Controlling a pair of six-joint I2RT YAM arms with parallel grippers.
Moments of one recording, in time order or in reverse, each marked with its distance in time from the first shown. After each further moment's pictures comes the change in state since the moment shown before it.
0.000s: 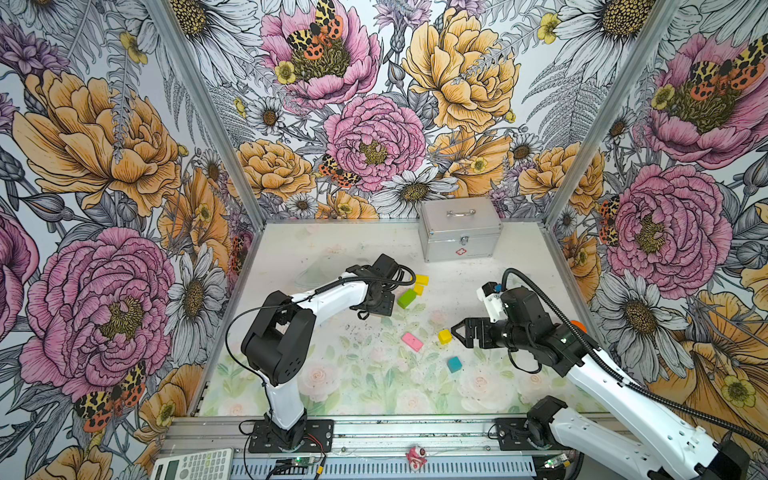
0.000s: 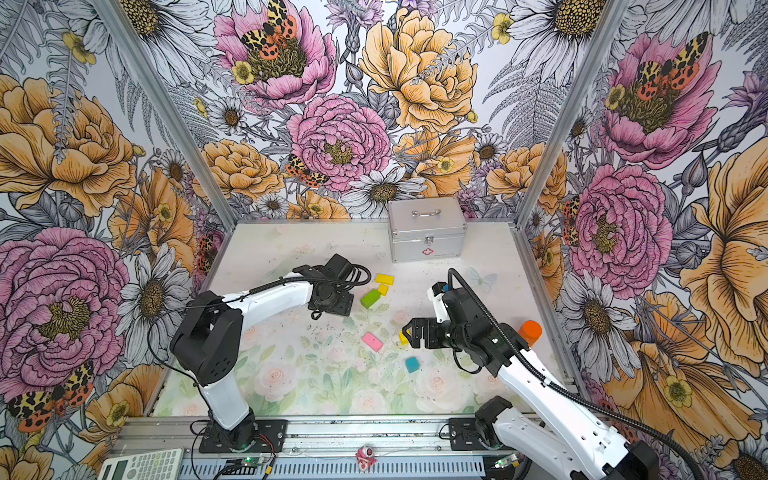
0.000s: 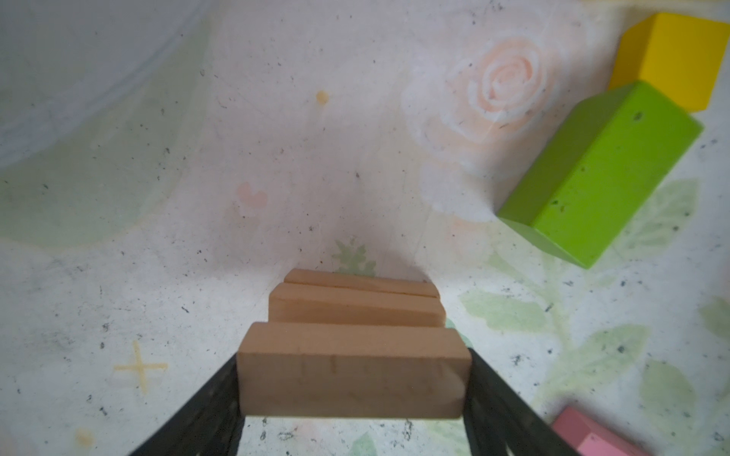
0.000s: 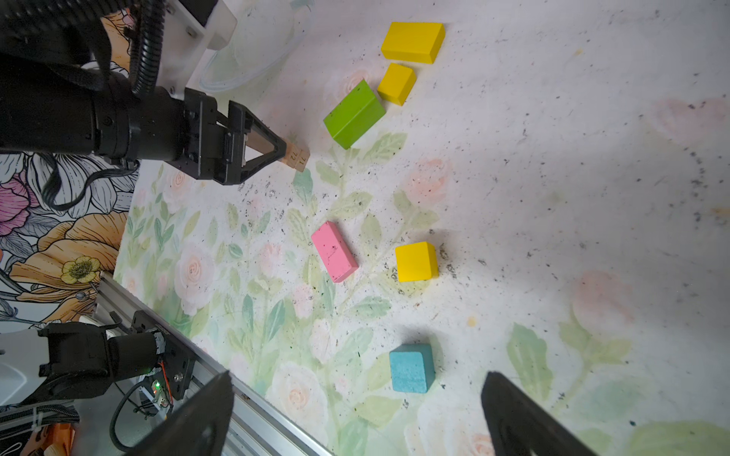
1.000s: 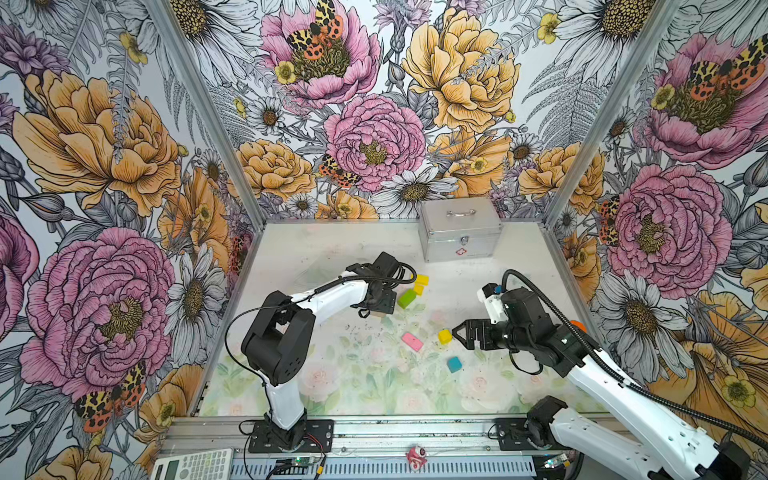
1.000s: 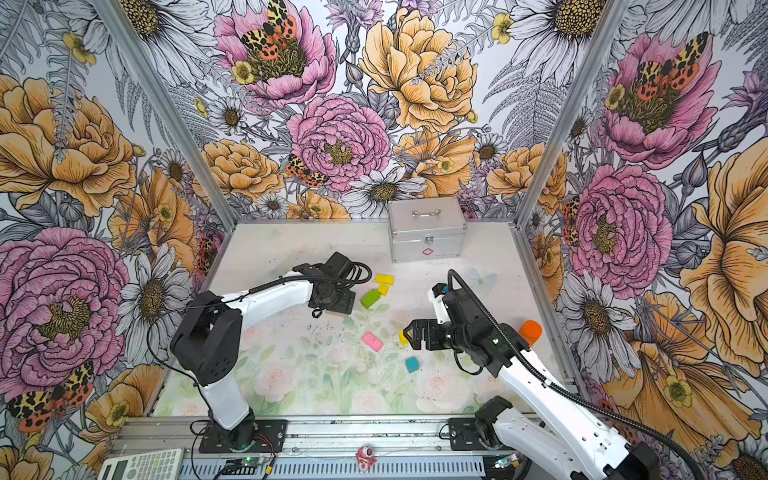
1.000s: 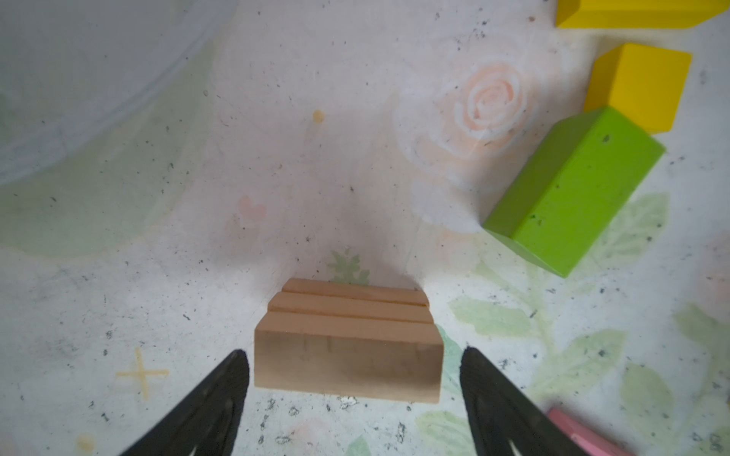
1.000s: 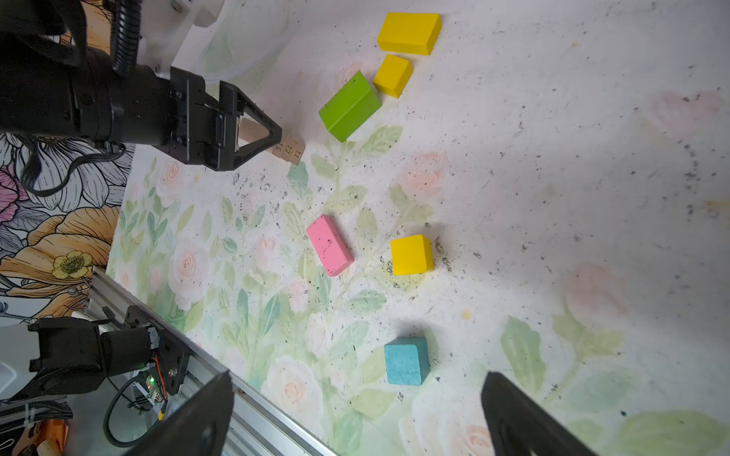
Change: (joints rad) left arm -0.001 0.000 0.019 0.003 0.000 0.001; right arm -0.002 -0.005 0.000 -0.022 0.003 -0.011
